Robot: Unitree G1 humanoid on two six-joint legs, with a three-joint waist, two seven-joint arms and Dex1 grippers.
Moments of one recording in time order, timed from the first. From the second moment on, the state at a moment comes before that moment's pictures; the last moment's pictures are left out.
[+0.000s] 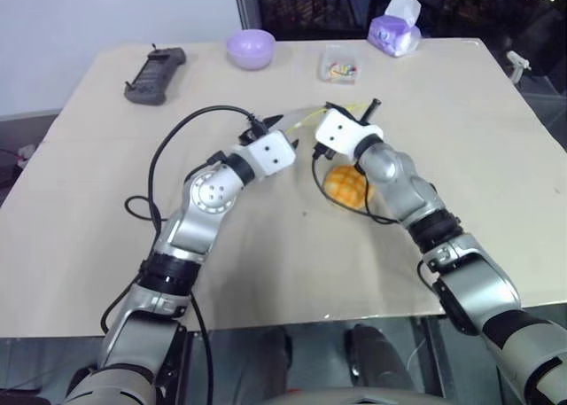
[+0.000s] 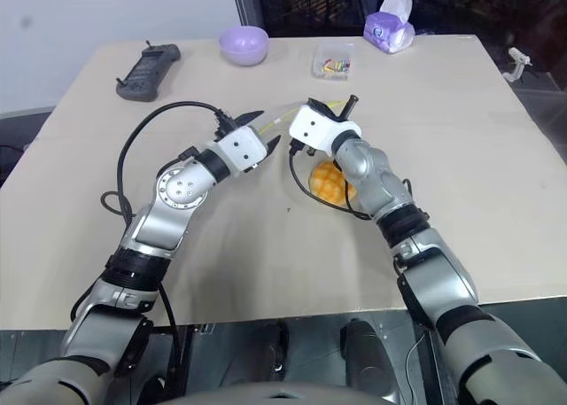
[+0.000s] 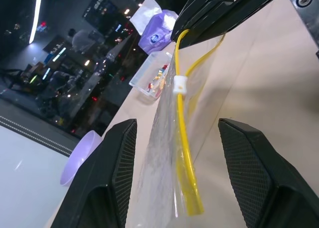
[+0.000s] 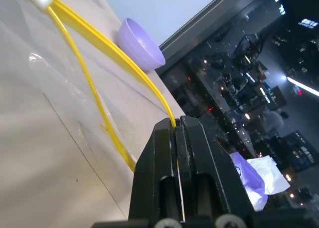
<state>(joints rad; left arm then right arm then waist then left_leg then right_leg) -0.59 0.49 -0.18 0.07 0.28 -0.04 -0.43 -0.92 -0.20 0.34 0.56 -0.53 -0.08 0.11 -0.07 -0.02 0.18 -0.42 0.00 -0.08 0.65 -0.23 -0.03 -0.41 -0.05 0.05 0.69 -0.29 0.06</state>
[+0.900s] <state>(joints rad) -0.58 0.49 -0.19 0.06 0.29 -0.02 -0.44 -0.87 -0.25 0.33 0.46 -0.46 -0.08 0.22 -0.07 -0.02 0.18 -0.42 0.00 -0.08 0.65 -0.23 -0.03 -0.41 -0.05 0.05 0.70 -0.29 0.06</state>
